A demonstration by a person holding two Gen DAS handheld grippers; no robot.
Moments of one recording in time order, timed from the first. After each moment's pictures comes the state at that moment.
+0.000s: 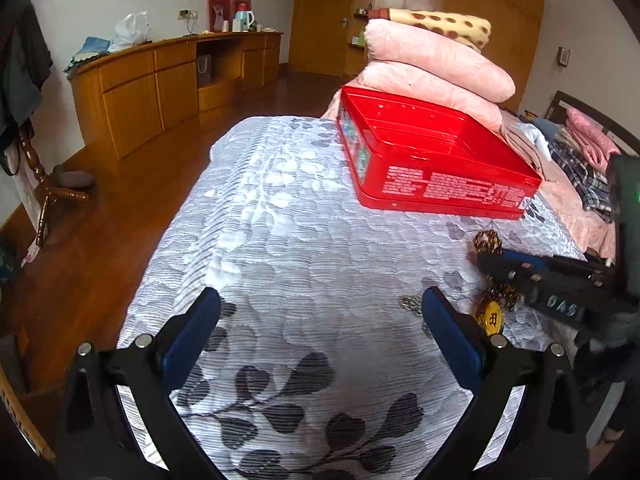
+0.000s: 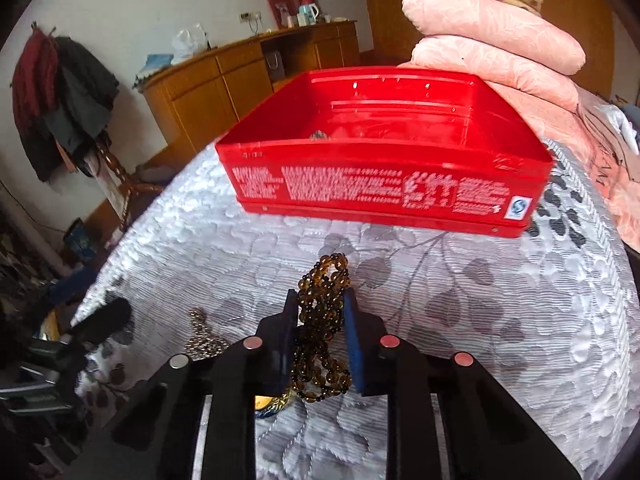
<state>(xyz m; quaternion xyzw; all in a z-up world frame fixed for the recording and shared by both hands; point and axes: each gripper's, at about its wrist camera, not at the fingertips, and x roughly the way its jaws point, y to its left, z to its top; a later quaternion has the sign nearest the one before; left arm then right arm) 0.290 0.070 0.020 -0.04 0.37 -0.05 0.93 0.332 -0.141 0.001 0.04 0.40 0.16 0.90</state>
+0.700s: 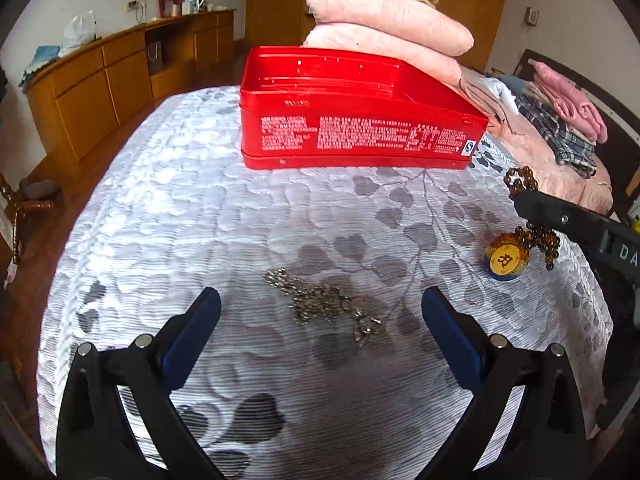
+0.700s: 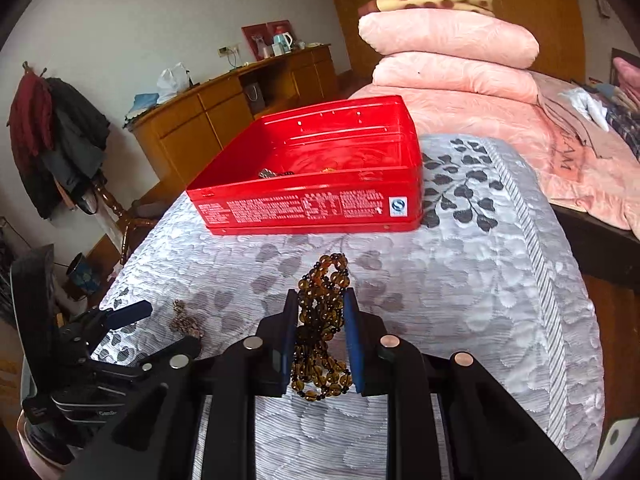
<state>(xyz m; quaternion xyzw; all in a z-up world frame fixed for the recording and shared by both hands) 0.300 -0.015 -0.003 -0.01 0.42 -0.11 0.90 0.299 -0.218 0.023 0.08 0.37 0.14 0.91</state>
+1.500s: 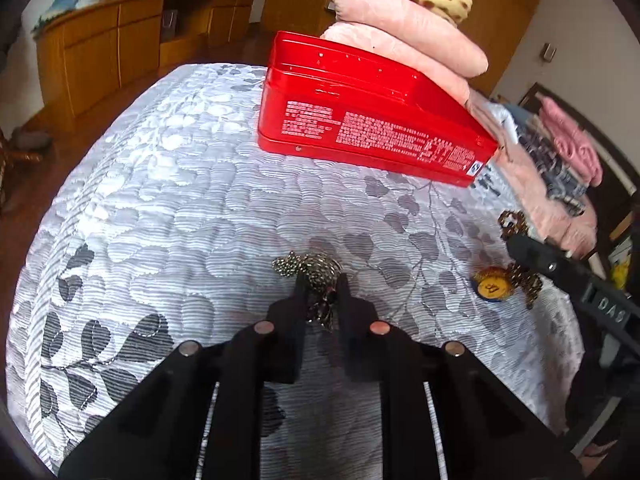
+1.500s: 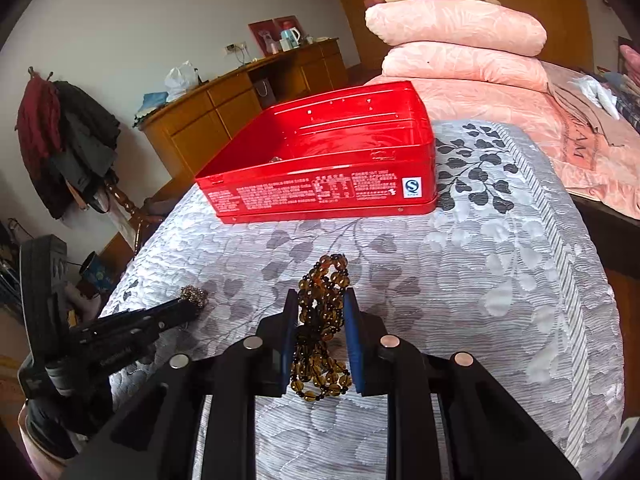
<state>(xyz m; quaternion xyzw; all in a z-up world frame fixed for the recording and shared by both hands) 0.301 0.014 -0.008 -0.10 0.43 -0.12 0.89 0.297 -0.214 0.012 0.10 0.38 0.16 0.90</state>
